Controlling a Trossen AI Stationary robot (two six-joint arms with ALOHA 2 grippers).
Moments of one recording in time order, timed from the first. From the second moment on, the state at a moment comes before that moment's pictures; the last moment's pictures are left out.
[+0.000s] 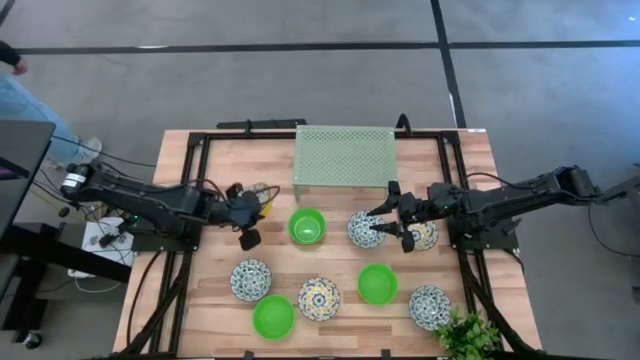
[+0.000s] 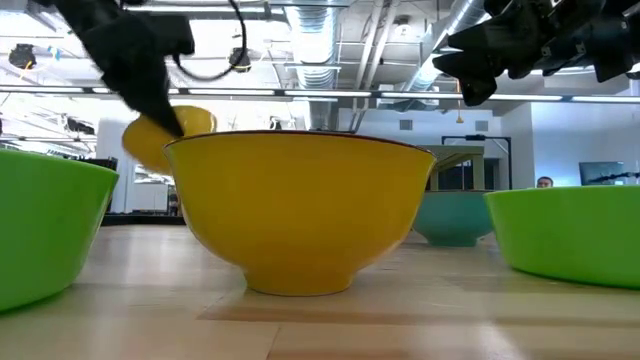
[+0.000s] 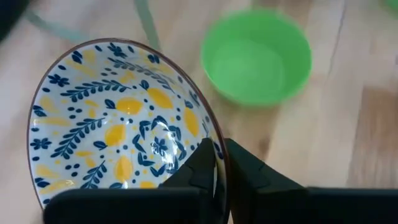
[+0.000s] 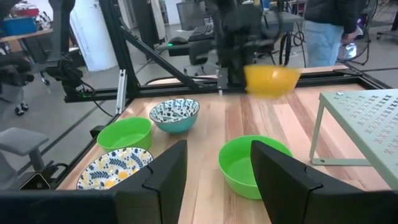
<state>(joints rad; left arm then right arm) -0.19 1.03 0.71 -0.59 -0.38 -0.36 0.06 0.90 0.32 0.46 -0.07 0.11</state>
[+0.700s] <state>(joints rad) -0.02 1.34 1.17 -0.52 -0.28 0.38 -0.02 0.90 0.32 0.46 -0.07 0.11</state>
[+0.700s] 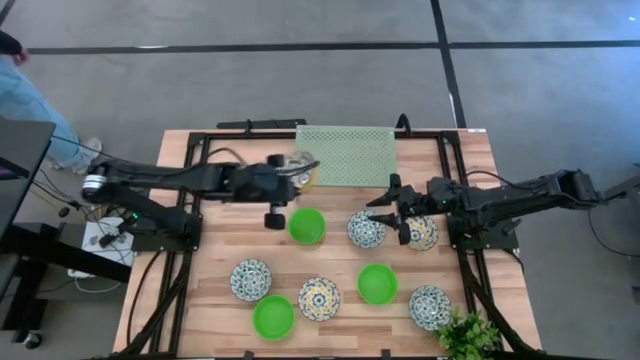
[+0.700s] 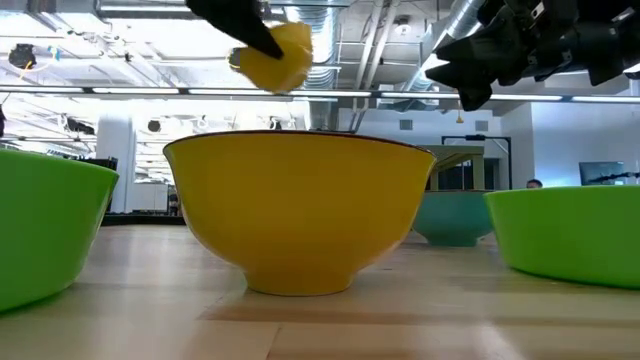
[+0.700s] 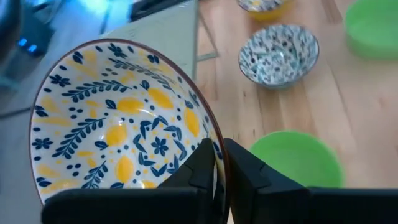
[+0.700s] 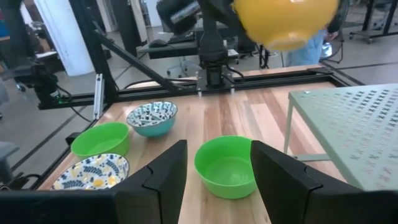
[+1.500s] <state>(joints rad) 0.30 1.57 1.27 -0.56 -0.10 0.66 -0.04 0.90 0.32 0.43 -0.08 0.11</state>
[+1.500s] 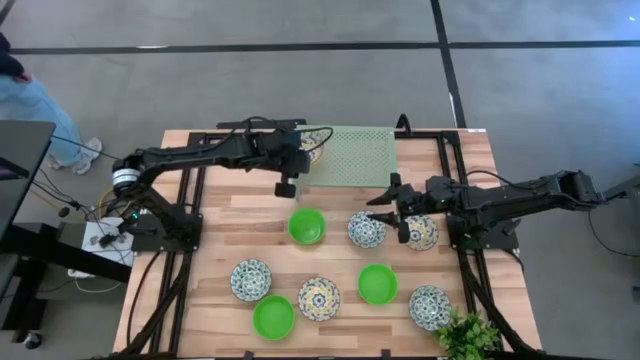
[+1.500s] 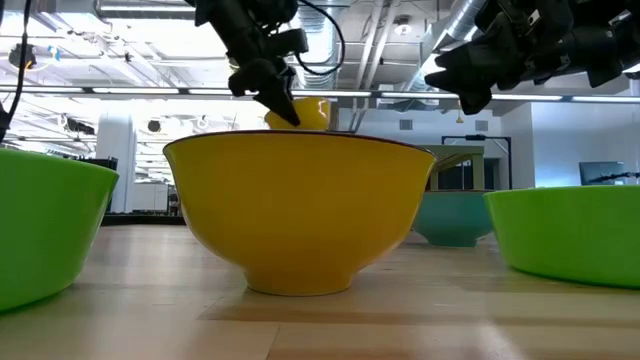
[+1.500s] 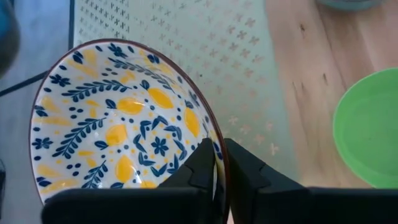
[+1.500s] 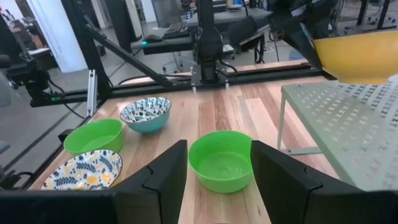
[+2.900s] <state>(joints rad) 0.04 1.36 1.21 -0.53 -0.24 0.43 -0.01 1.01 0.33 0.48 -0.08 0.03</state>
